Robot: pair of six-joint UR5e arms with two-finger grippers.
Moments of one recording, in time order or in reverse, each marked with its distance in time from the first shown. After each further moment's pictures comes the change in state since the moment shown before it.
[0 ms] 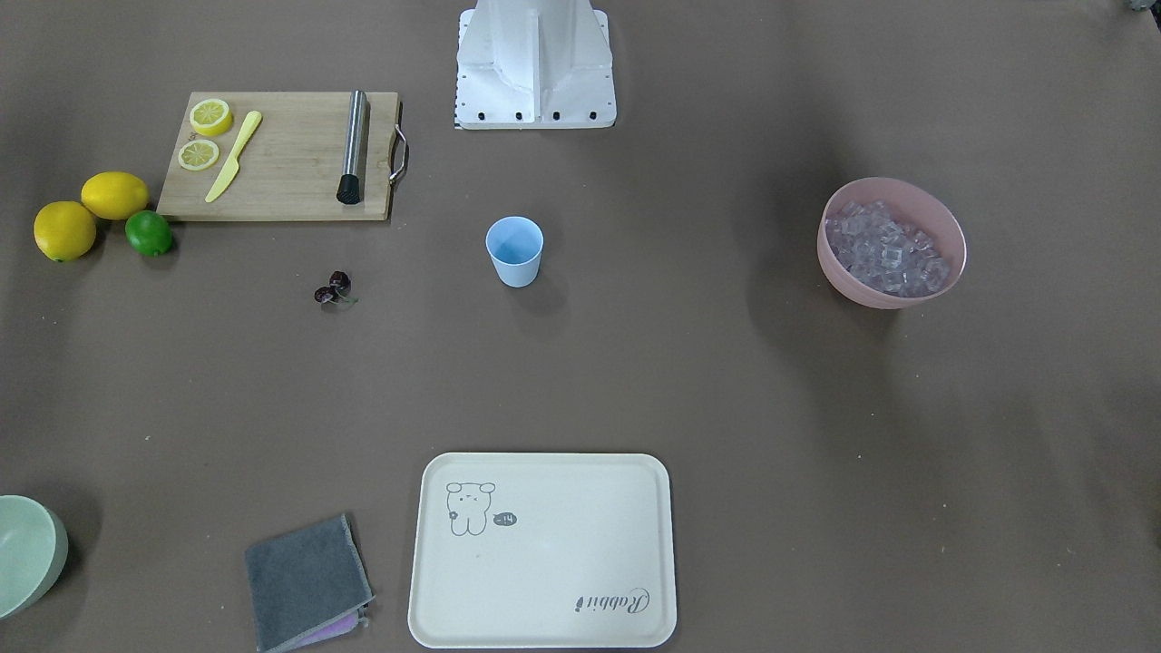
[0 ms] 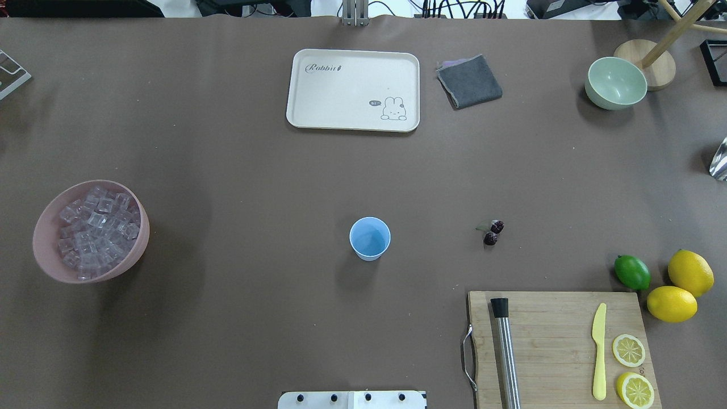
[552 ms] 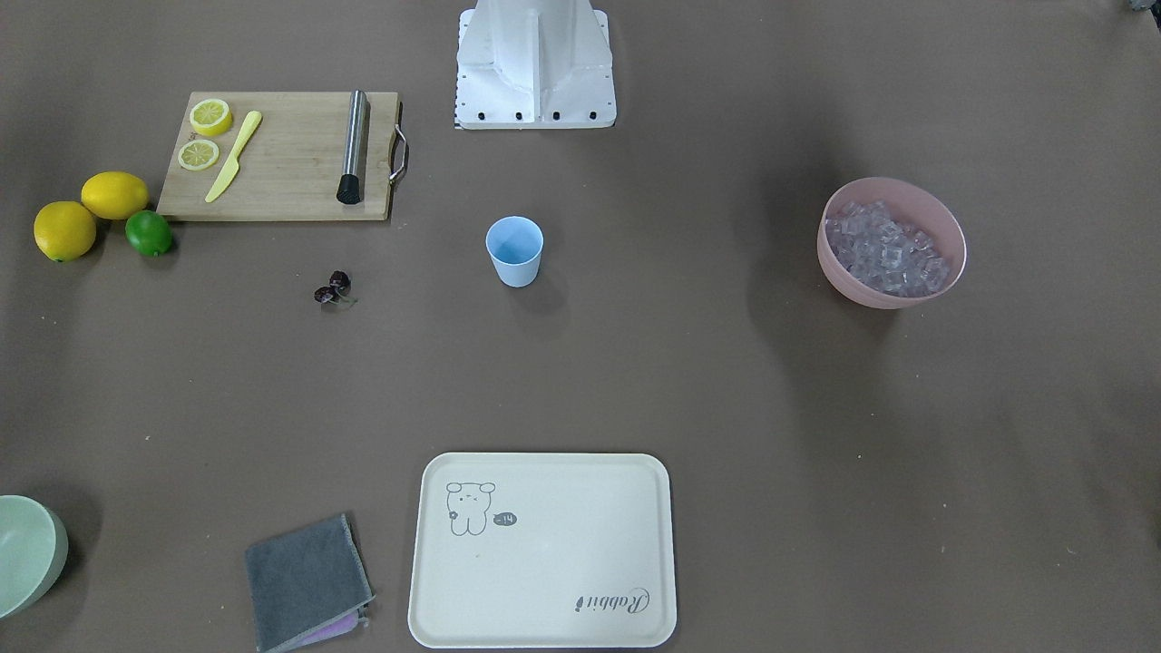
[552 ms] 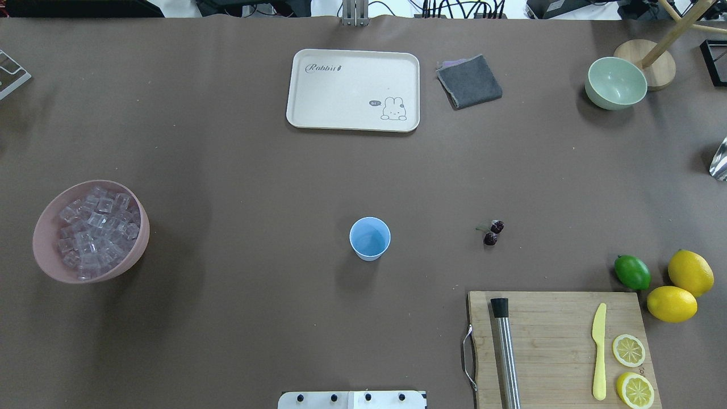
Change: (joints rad) left arm -0.001 0.005 -0.049 -0.006 -0.007 0.000; right arm -0.001 0.022 -0.003 0.001 0.020 -0.004
